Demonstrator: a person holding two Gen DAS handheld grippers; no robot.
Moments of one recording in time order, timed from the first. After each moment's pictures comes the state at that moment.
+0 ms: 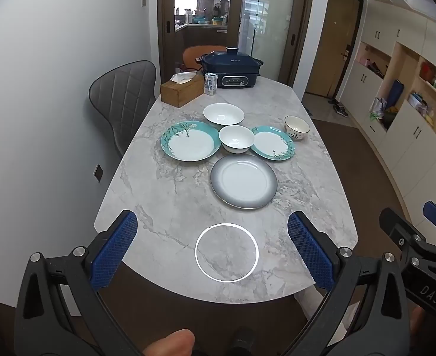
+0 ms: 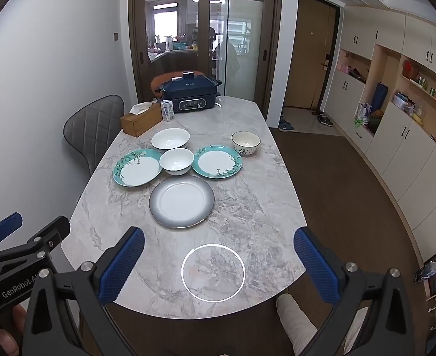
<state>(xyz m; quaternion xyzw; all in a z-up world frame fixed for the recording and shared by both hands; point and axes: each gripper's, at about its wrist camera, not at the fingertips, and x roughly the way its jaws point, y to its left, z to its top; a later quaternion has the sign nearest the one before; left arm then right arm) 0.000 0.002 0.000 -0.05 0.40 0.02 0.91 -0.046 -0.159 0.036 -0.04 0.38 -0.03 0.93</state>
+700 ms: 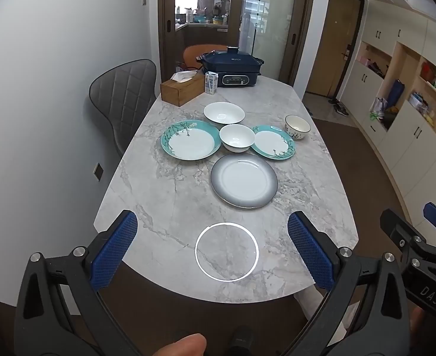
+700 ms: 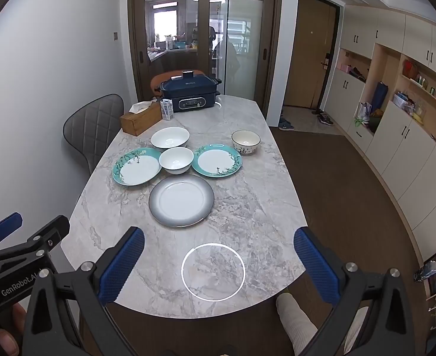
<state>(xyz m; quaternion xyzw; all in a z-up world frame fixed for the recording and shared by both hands) 0.000 0.000 -0.002 -0.05 0.41 0.02 0.91 -0.046 -0.159 0.034 -0.04 0.37 -0.03 0.93</state>
